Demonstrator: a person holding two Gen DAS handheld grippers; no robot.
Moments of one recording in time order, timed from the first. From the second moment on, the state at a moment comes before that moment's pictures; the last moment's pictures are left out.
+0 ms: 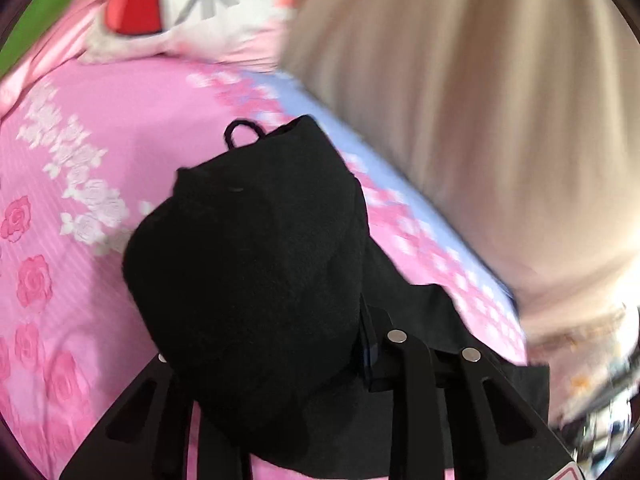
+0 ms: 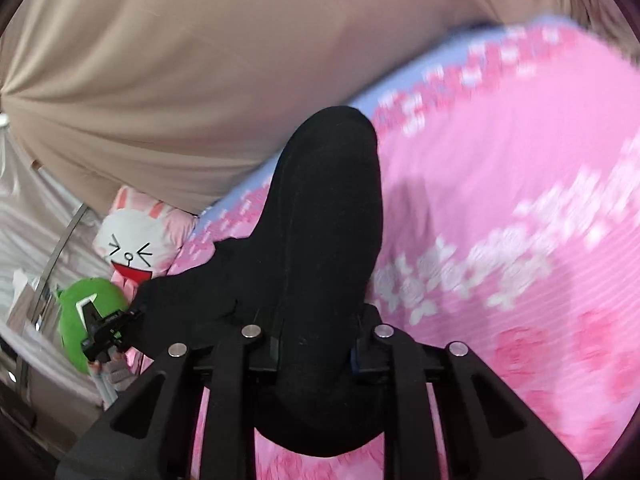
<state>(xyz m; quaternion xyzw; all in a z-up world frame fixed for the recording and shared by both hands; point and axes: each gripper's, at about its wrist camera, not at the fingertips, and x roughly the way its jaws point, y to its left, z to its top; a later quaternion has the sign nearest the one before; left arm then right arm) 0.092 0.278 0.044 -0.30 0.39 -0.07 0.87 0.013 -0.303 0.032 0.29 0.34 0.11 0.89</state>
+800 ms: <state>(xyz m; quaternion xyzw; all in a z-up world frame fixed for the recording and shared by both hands) 0.024 0.224 -0.021 -0.31 0.41 -0.05 0.86 -0.013 -0.186 -0.021 -0.04 0.41 0.09 0.91</state>
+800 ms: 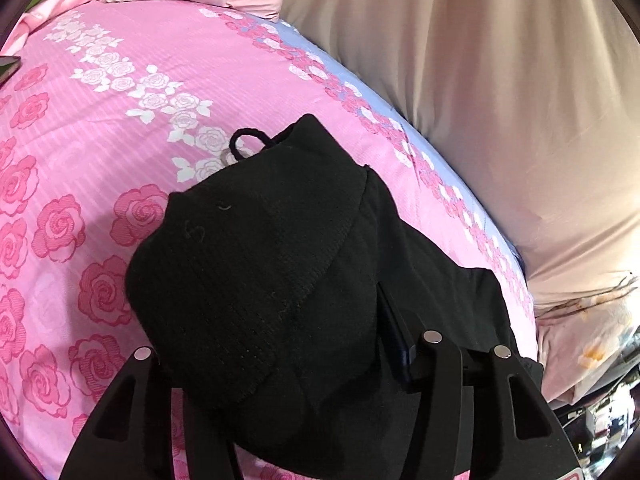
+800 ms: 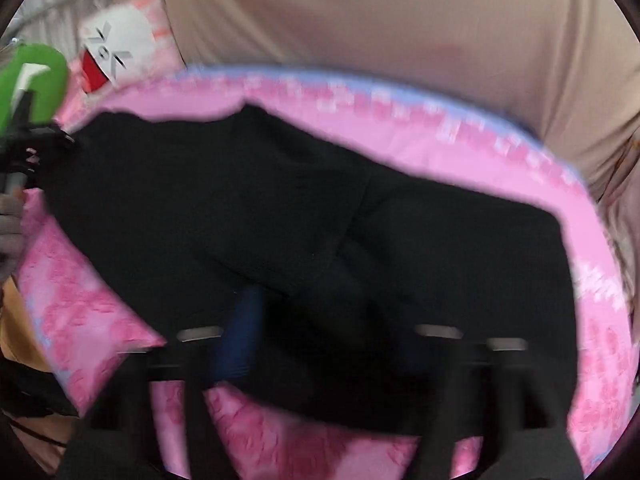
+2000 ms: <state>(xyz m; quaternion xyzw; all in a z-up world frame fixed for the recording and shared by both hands) -0.025 -0.037 0.137 -0.07 0.31 -0.29 0.90 -0.082 -0.301 0.020 0.17 0.30 0.01 0.94</state>
